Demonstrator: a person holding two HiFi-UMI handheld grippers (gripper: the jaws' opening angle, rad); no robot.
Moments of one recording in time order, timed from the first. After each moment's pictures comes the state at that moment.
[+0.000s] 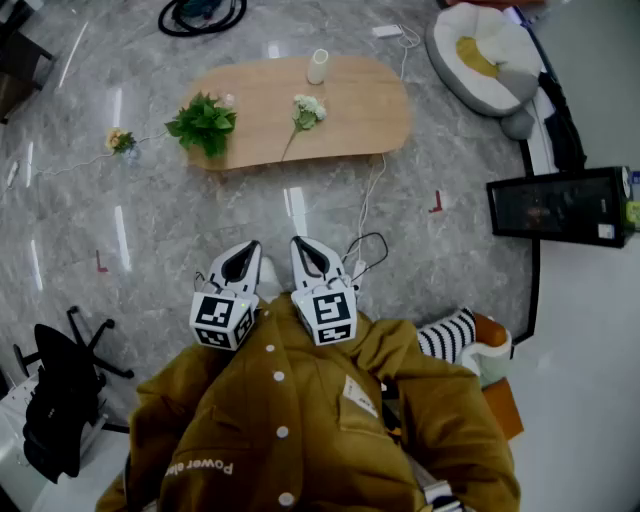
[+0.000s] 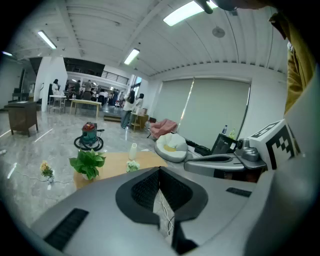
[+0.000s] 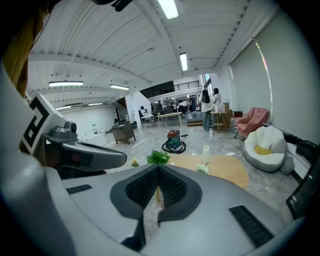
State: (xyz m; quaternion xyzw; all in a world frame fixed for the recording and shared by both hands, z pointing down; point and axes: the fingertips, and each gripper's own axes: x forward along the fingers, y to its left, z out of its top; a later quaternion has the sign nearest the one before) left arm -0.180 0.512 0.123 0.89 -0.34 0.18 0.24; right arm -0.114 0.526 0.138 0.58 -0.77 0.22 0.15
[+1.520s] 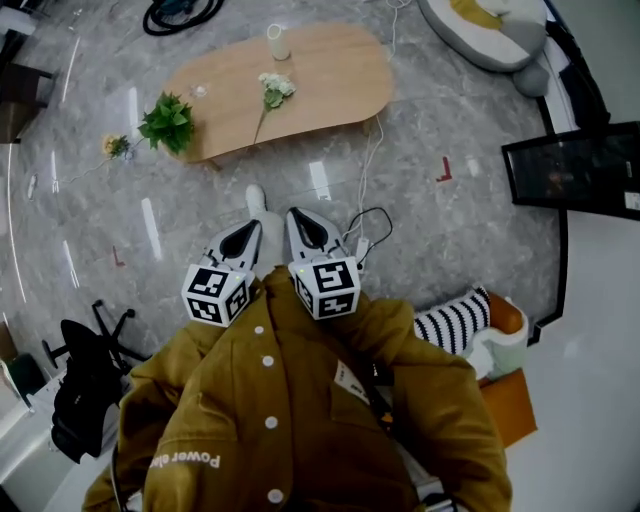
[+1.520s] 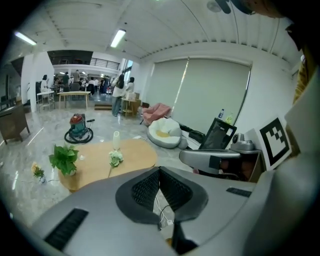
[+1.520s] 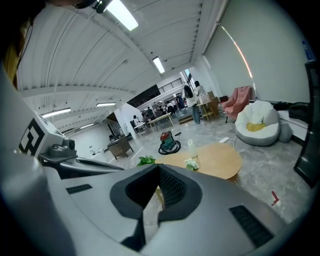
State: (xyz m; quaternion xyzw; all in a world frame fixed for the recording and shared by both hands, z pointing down) left arm -0.006 0.517 0.162 0.88 -0.31 0.26 0.23; right arm 0.058 0.519 0.167 0.58 -0.76 0.30 0.04
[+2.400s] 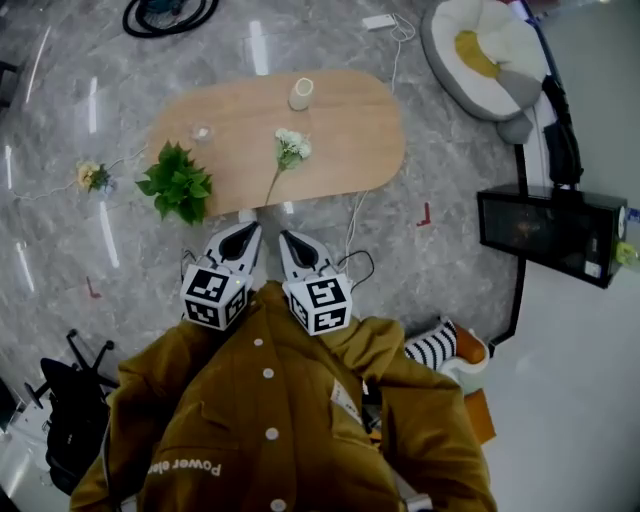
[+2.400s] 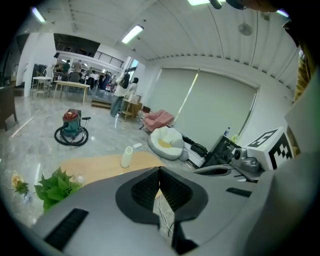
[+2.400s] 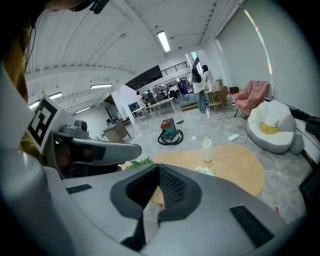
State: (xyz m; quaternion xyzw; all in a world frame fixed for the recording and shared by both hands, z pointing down) left arm -0.075 0.216 0.161 0.89 -0.28 0.21 0.28; right arm -0.042 0.249 0.191 0.56 -0.75 0.33 0.13
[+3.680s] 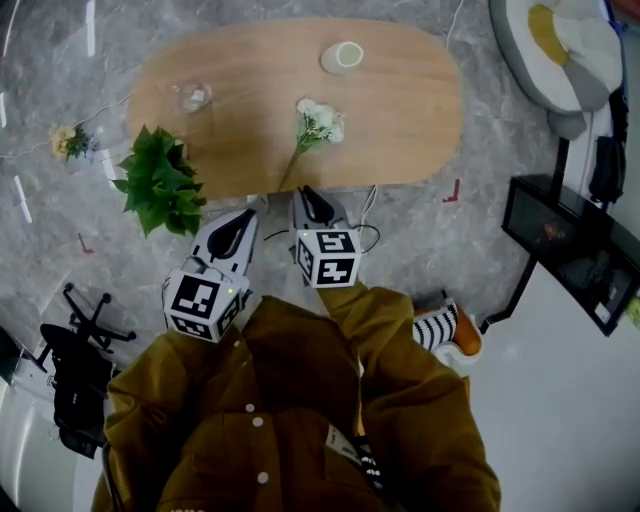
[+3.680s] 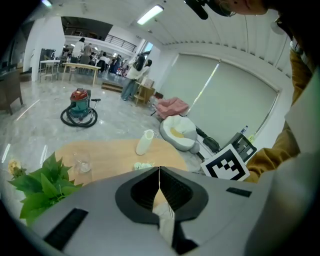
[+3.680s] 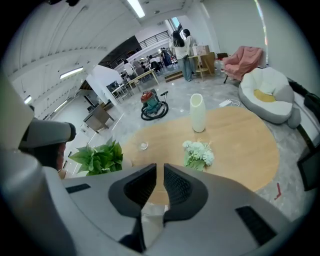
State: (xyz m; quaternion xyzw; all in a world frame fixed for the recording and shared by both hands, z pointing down) left arm -0.074 0.095 0.304 0.85 -0.29 0.26 0.35; right arm 0.001 0.117 0.424 0.55 -0.66 0.47 0.21
